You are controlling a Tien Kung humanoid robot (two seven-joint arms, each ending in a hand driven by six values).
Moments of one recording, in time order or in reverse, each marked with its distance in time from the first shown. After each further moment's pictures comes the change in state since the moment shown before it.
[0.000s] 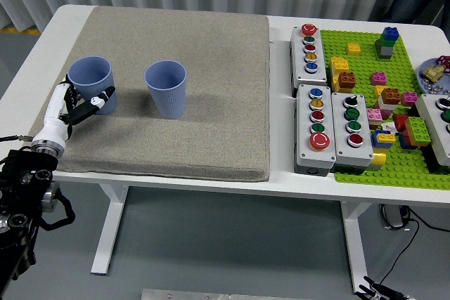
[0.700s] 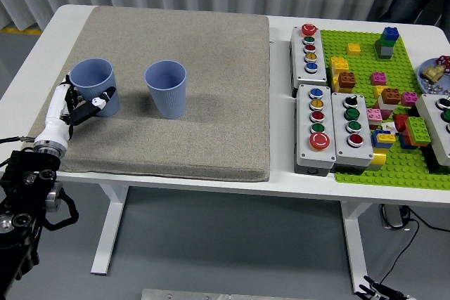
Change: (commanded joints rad) left arm -0.004 -0.011 0.007 0.006 -0.001 0.037 0.002; right arm 0.001 0.001 0.001 0.000 -0.002 -0.002 0.000
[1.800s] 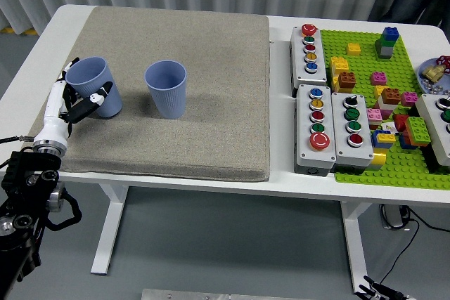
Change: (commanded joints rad) left arm 0.016 -0.002 0.022 -0.034 -0.016 0.055 -0.027; right arm 0.001 0.000 0.002 0.000 -0.005 -0.001 -0.002
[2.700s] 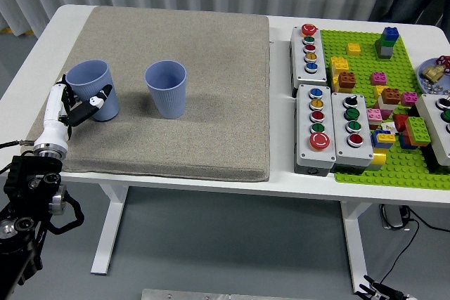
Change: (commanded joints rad) left arm 0.009 0.000 0.015 0.004 -0.024 0.042 -0.016; right arm 0.001 -0.001 0.002 0.000 -0.003 0.001 0.000
